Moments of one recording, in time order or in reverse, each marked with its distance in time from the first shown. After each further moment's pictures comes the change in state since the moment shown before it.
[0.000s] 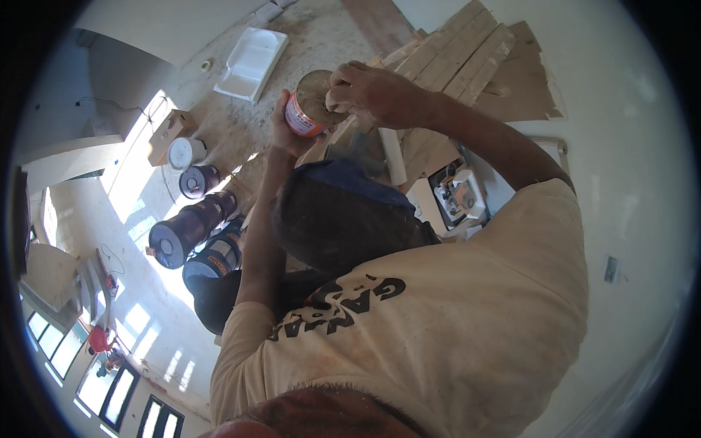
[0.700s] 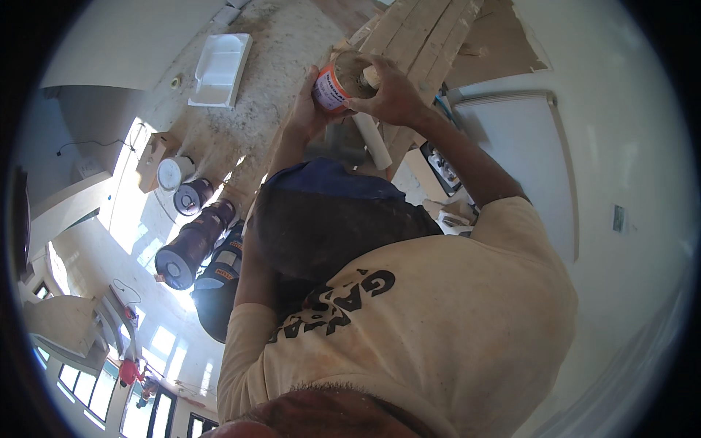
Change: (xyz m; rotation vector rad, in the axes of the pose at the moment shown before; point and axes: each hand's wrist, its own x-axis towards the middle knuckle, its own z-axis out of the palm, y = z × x) left_hand 0.084 -0.060 0.041 0.266 0.151 -0.139; right_hand -0.097 0.039 0.072 0.253 0.388 0.804
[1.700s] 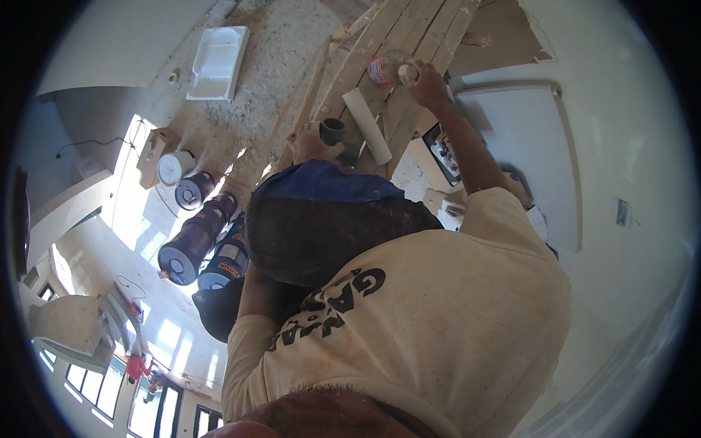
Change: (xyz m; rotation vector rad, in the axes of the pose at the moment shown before) left_hand -0.048 -0.079 -0.037 1.712 0.430 -0.078; right_hand -0.012 0.172 0.018 -0.266 0.153 0.327
